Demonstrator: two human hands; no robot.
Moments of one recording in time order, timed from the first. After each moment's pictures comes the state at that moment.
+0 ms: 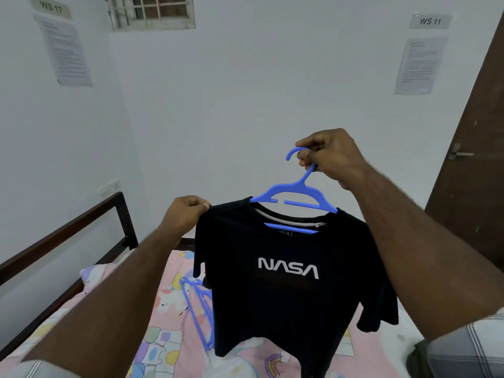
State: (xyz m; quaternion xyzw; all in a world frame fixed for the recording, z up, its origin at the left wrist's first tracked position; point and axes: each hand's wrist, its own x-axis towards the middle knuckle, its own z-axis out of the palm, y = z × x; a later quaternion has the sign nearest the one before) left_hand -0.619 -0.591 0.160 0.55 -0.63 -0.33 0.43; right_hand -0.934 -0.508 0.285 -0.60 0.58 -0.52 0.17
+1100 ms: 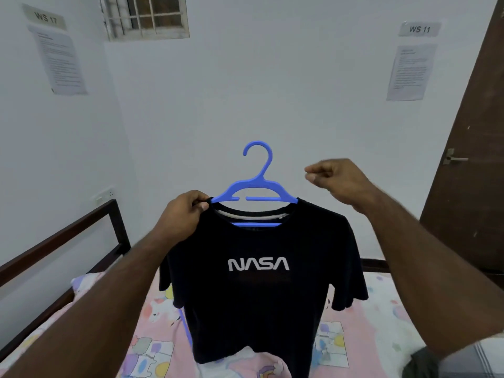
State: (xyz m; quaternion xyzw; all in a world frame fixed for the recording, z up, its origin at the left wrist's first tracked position) left_hand -0.656 -0.563 0.192 0.52 -0.74 -0.16 0.38; right_hand -1.005 -0.510 0.247 -0.63 0.59 -0.47 0.18
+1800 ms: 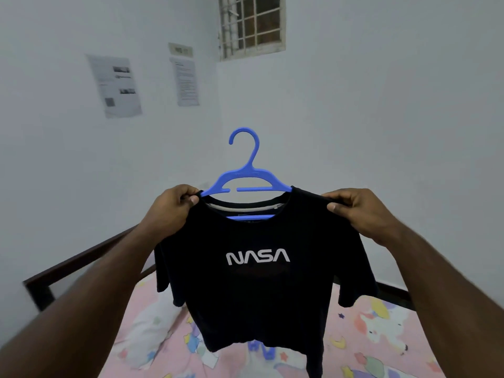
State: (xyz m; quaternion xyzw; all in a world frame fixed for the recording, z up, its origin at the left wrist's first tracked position) left_hand -0.555 -0.463 0.238 0.66 -0.62 -0.08 0.42; right_hand -0.946 -0.530 0.224 -0.74 0.44 -0.42 0.30
